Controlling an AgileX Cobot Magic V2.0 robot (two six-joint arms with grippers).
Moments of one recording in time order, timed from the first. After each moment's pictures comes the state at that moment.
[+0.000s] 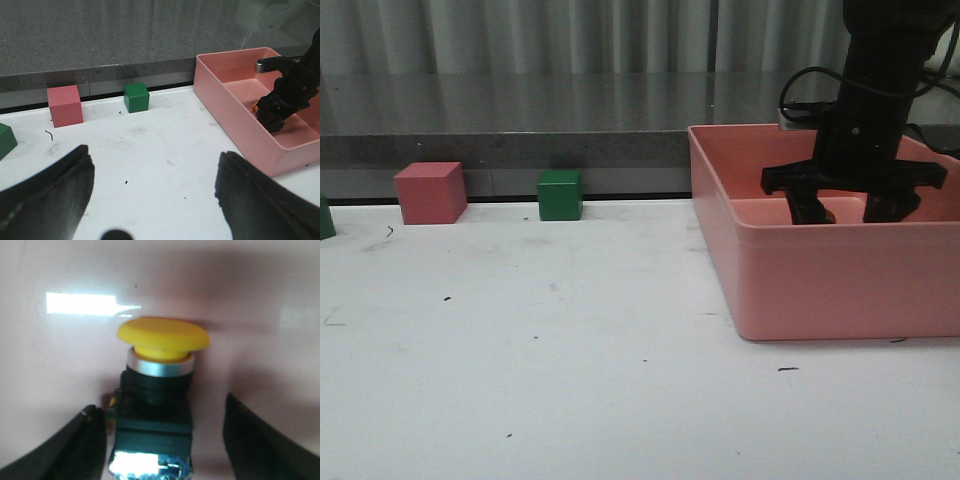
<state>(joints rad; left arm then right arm) -0.38 0.56 -0.68 -0.04 0.52 -0.06 0.17 2.13 -1.65 -0.01 0.94 0.18</state>
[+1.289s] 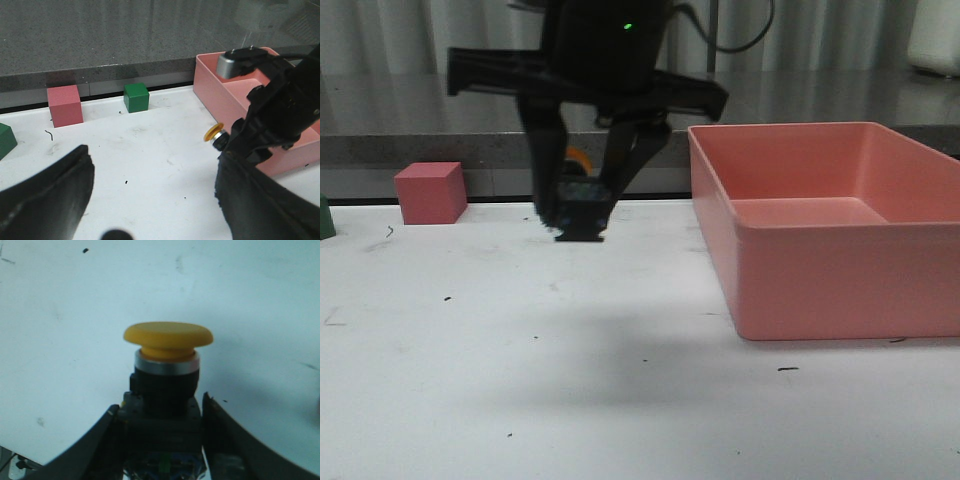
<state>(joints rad) -0.38 0.56 -0.68 -0.04 0.52 -0.06 0.75 1.92 -1.66 0.04 1.00 0.48</state>
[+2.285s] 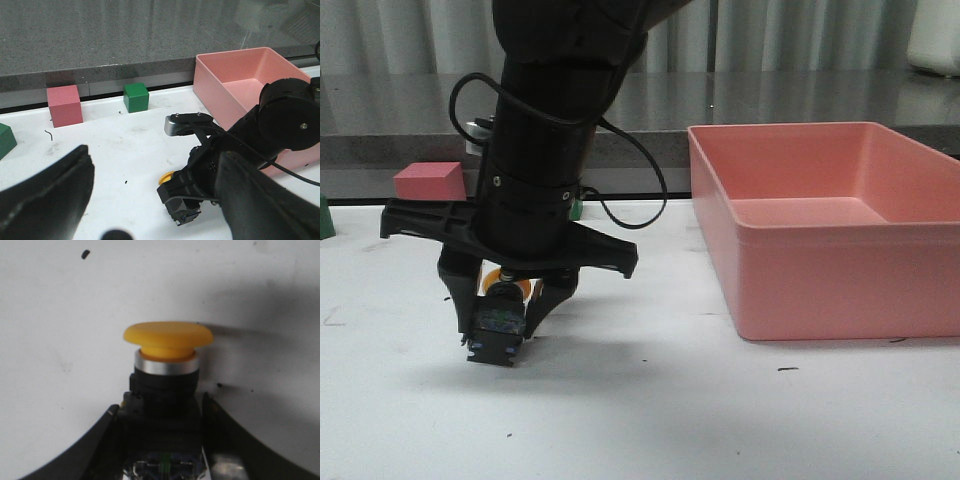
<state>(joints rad) -0.38 0.56 -0.68 -0.04 0.52 -0.06 0.81 2.15 -1.66 0.13 0.73 0.66</state>
